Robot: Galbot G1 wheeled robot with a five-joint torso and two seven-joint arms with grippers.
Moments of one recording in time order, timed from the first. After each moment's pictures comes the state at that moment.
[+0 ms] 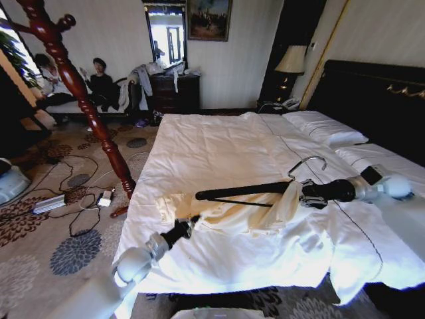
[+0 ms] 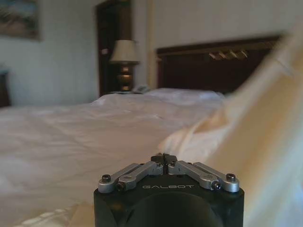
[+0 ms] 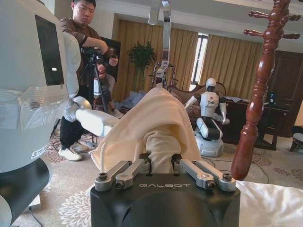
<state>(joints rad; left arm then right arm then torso) 1.15 -0.85 -0.08 -2.03 -0.61 0.12 0.08 -0.90 0.38 0.45 1.64 1.07 0.06 -1.54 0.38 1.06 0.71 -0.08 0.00</state>
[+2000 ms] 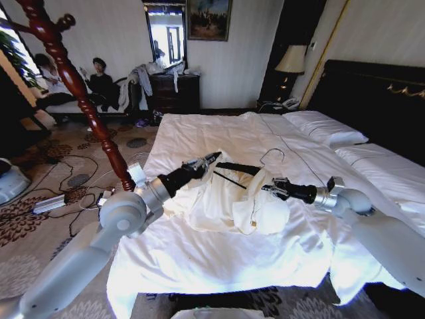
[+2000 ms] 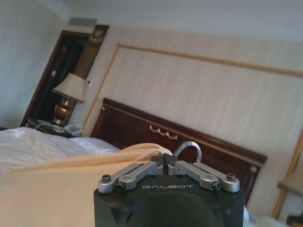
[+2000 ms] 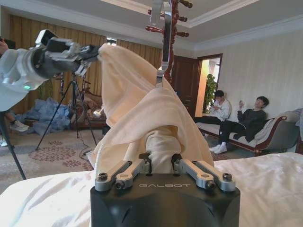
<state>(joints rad) 0.74 -0.81 -0.06 -2.32 -1.34 0.34 -0.07 -0.93 0.51 0.35 1.66 0.98 0.09 -1.02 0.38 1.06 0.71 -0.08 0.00</state>
